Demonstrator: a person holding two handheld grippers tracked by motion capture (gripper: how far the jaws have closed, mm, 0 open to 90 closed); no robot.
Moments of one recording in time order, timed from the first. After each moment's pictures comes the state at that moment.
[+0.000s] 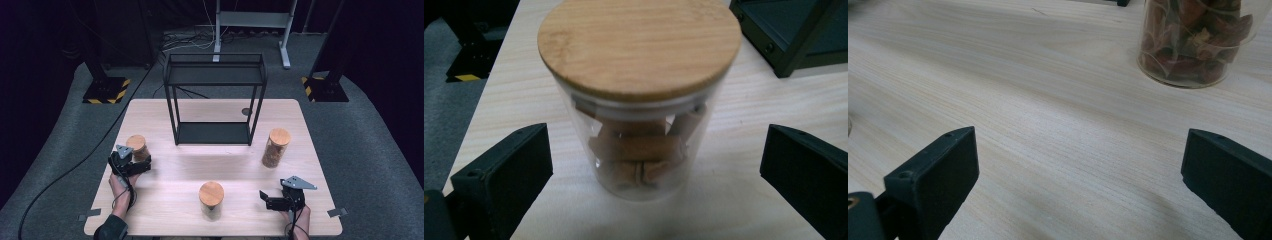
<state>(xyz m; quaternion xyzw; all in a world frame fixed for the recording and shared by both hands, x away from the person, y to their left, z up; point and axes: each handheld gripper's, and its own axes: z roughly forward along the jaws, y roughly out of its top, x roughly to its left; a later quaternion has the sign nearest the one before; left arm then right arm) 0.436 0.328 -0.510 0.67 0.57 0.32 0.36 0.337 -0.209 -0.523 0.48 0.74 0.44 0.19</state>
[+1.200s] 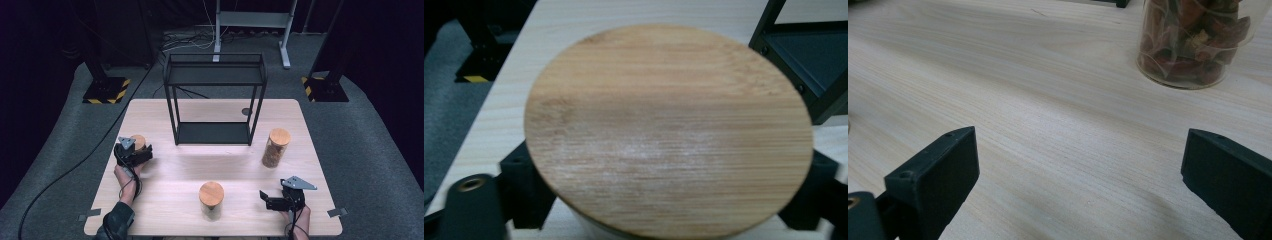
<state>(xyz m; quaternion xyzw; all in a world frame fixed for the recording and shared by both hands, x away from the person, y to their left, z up) 0.463 0.324 -0.514 0.64 0.59 0.33 0.37 0.337 -0.209 -0.523 0.47 0.74 0.44 0.19</state>
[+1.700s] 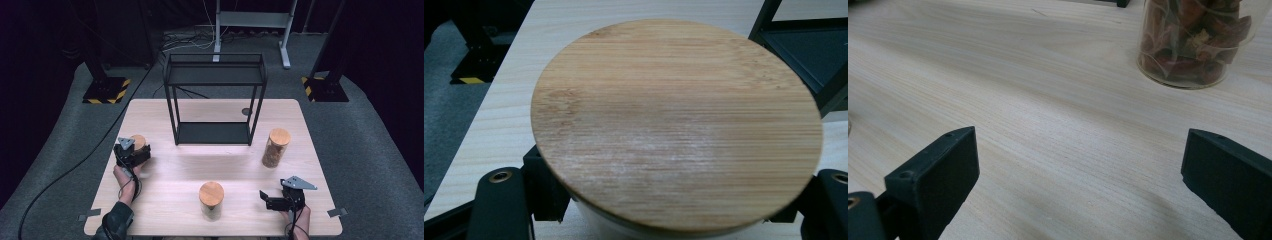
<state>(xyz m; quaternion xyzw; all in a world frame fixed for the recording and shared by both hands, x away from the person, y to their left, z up) 0.462 0.327 -0.515 0.65 0.58 0.33 0.37 0.337 -0.209 -0.523 0.48 0.74 0.44 0.19</state>
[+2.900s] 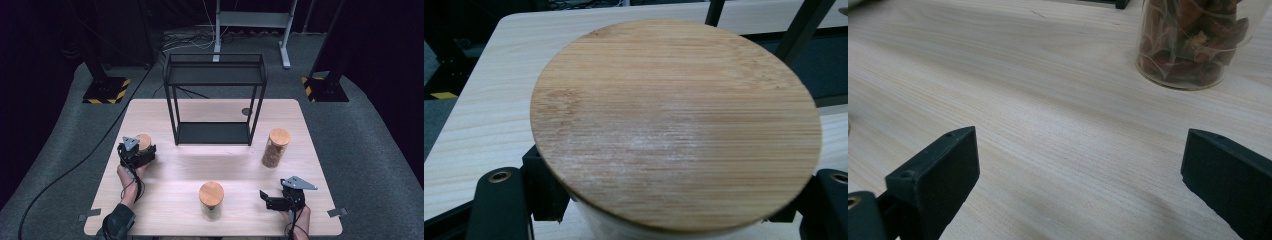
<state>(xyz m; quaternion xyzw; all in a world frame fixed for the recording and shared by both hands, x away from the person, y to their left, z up) 0.452 0.307 -0.499 0.66 0.55 0.31 0.40 0.337 -0.209 -0.523 0.48 0.74 0.44 0.19</state>
